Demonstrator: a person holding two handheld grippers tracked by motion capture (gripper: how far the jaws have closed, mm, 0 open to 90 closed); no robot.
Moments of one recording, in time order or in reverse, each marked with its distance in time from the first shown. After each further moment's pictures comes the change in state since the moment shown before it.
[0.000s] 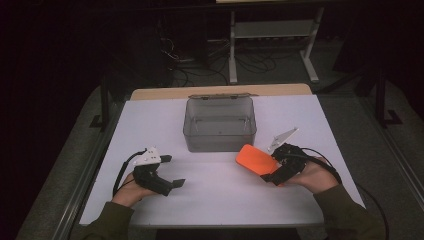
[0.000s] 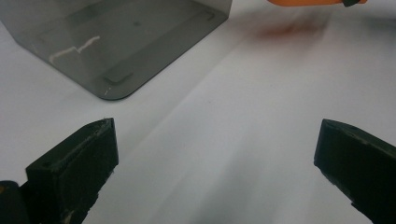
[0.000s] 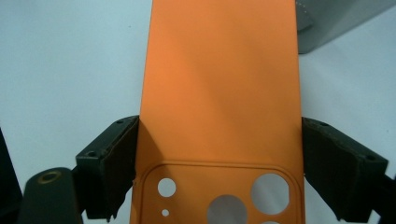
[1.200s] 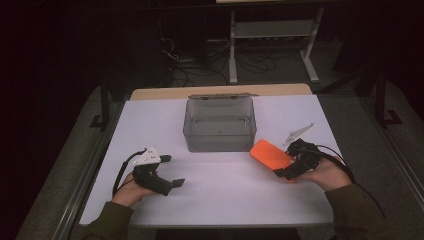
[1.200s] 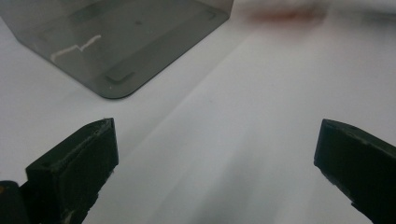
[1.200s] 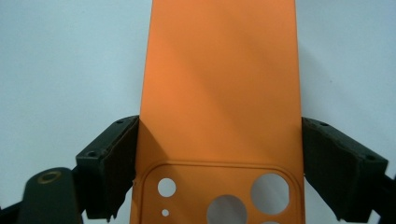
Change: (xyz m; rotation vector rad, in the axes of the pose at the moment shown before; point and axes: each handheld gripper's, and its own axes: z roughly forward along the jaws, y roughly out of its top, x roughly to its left) left arm 0.001 -0.001 0.000 0.001 0.001 0.000; right arm -0.025 -0.023 -0.016 0.002 -0.049 0.106
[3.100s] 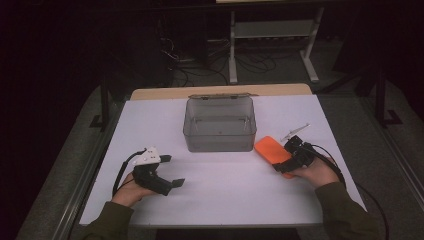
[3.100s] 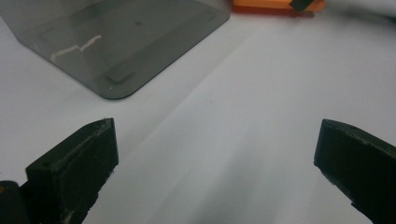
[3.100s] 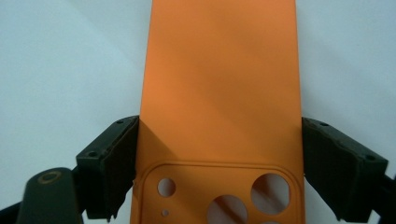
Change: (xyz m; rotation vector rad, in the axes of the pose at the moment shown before) left arm 0.000 0.000 0.000 0.000 0.001 0.000; right arm -0.025 -0.006 0.035 0.033 -0.118 0.148
